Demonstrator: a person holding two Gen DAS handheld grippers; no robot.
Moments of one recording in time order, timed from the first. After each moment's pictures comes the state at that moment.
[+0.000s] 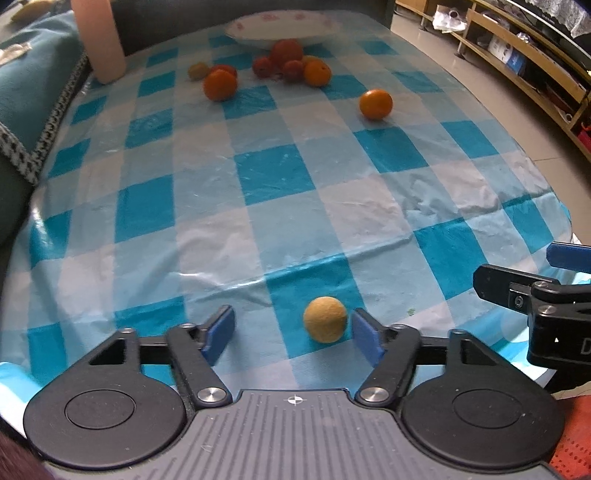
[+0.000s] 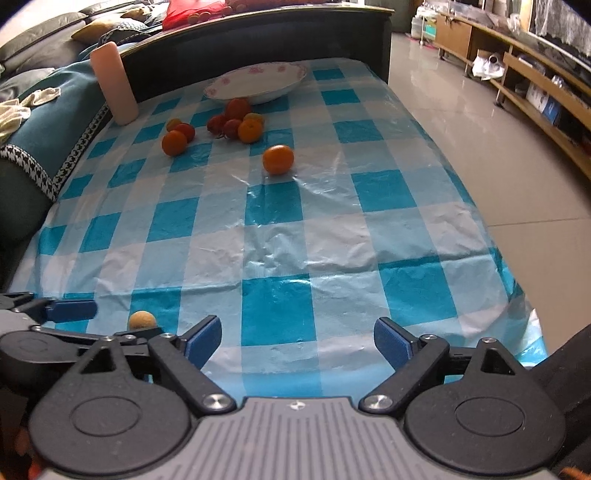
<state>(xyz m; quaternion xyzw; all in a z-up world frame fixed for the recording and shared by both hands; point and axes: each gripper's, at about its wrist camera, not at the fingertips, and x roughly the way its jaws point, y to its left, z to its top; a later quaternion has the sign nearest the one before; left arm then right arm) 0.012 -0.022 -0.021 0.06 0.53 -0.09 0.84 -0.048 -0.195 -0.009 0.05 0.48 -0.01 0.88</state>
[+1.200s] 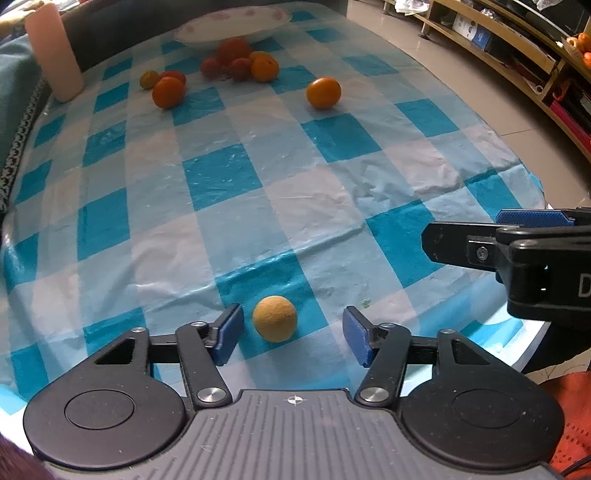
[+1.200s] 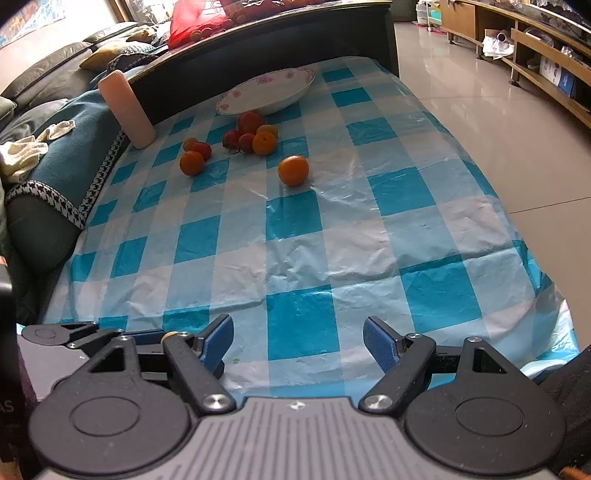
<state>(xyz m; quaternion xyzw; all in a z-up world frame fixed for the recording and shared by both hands) 0.009 -0.046 -0.021 0.09 0.53 -0.13 0.83 -0.042 -0.209 -0.004 0.12 0.47 0.03 0.87</state>
